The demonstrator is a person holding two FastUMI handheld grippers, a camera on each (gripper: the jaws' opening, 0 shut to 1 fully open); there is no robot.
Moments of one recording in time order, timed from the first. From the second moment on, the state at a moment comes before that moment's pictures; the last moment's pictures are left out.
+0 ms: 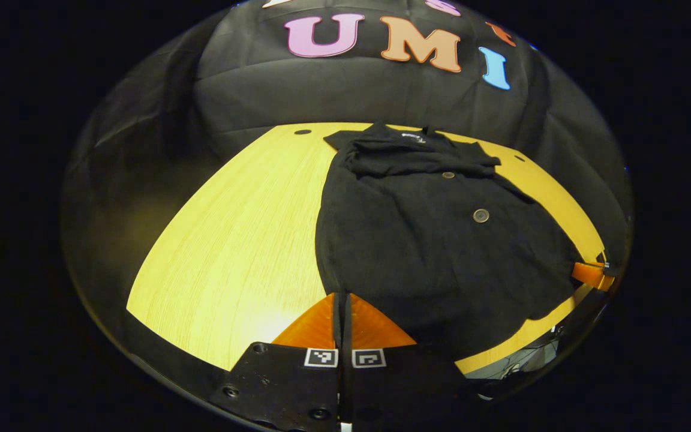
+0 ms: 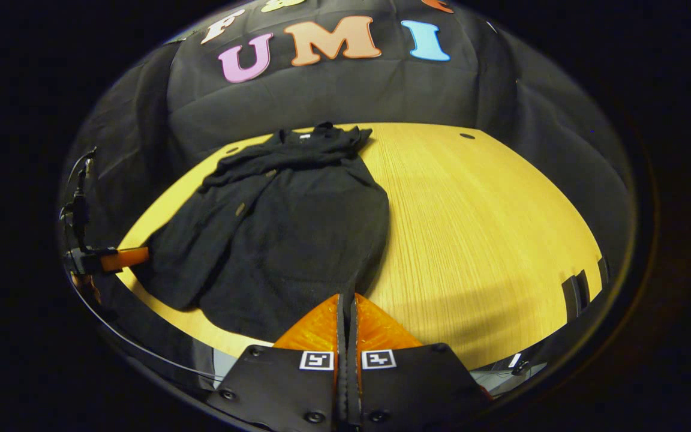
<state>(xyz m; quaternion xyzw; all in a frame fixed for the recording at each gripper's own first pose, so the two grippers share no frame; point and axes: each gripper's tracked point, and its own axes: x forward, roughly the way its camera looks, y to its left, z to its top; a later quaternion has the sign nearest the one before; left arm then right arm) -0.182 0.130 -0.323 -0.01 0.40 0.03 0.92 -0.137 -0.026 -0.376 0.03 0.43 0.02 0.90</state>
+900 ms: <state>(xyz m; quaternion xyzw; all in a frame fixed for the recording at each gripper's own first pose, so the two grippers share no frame) -0.020 0.144 -0.152 -0.07 0.23 0.03 0.97 0.027 -0.003 -0.194 0.06 0.26 0.08 0.96</state>
